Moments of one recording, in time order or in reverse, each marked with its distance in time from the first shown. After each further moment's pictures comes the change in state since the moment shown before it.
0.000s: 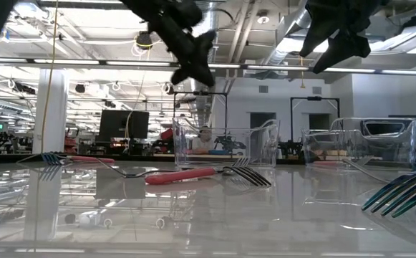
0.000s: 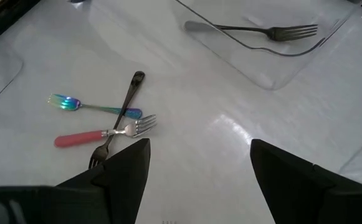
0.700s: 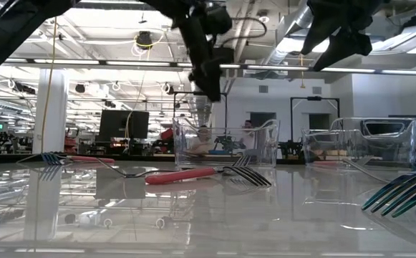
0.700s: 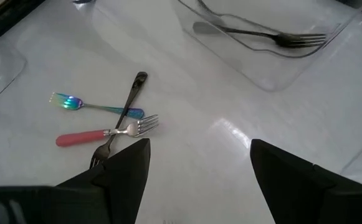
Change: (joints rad) left arm -0.109 0.222 0.342 -0.317 -0.355 0.356; right arm 0.032 0.000 0.000 0.000 0.029 0.009
